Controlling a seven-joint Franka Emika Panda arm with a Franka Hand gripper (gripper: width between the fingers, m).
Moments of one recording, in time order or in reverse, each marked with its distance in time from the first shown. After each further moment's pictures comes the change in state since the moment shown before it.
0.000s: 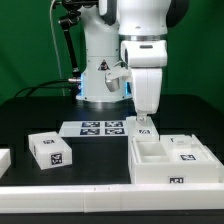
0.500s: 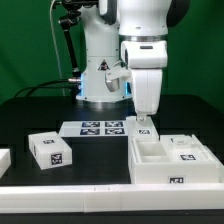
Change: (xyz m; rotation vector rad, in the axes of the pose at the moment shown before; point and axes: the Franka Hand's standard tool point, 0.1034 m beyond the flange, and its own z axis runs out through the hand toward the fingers) arm 0.000 0.000 0.000 0.006 -0.001 0.002
